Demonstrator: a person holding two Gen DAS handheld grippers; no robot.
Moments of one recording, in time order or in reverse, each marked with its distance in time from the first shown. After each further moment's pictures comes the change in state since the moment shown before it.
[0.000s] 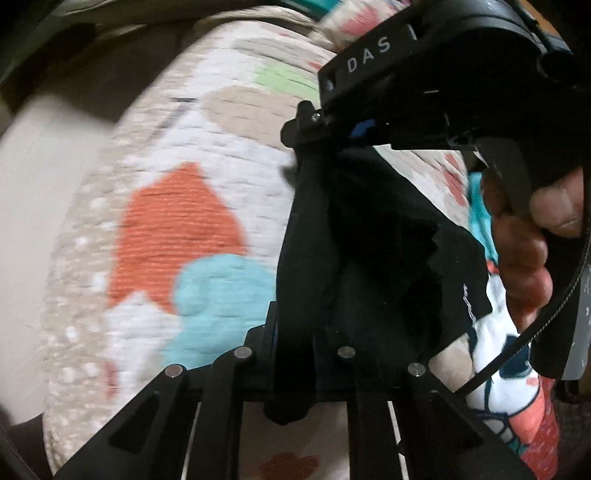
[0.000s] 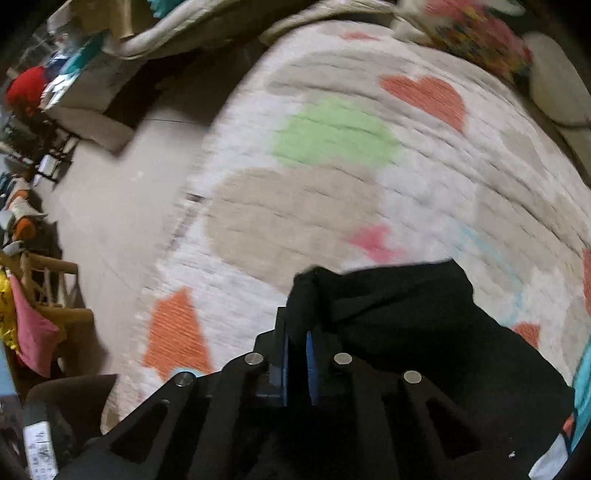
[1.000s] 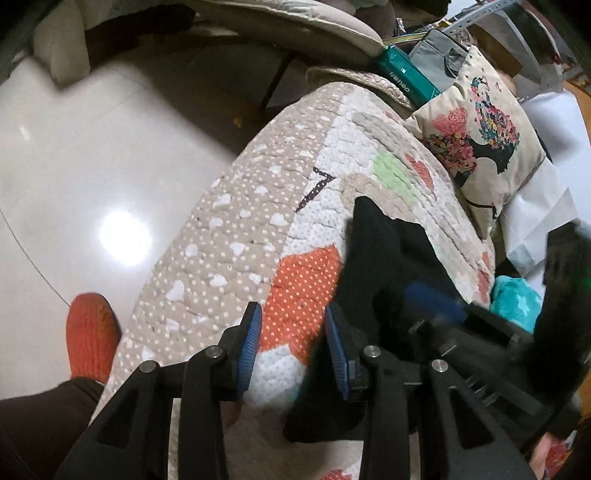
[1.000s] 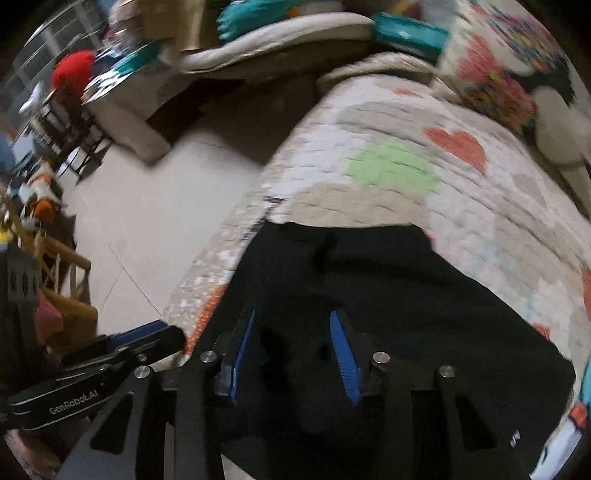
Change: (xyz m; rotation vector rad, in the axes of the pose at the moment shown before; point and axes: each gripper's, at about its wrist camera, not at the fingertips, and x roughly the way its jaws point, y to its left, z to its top) left arm -0.042 0.074 0.027 -0.269 -0.158 0.063; right arm -0.005 0.059 -0.066 -0.151 -0.202 -0.042
